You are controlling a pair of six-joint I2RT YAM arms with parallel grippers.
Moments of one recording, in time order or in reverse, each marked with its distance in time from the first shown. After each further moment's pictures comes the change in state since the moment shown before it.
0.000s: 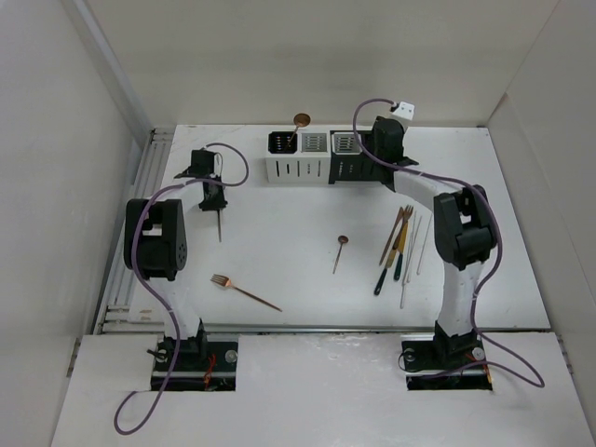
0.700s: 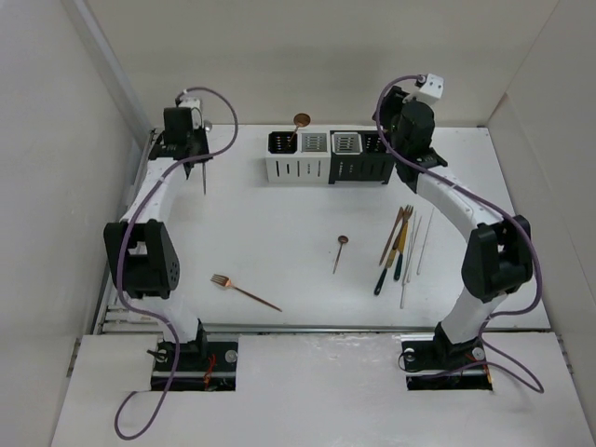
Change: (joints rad) left arm 0.037 -0.137 0.253 -0.053 0.036 0.106; right arm 0.008 -0.321 -0.055 0.032 -0.092 -0.001
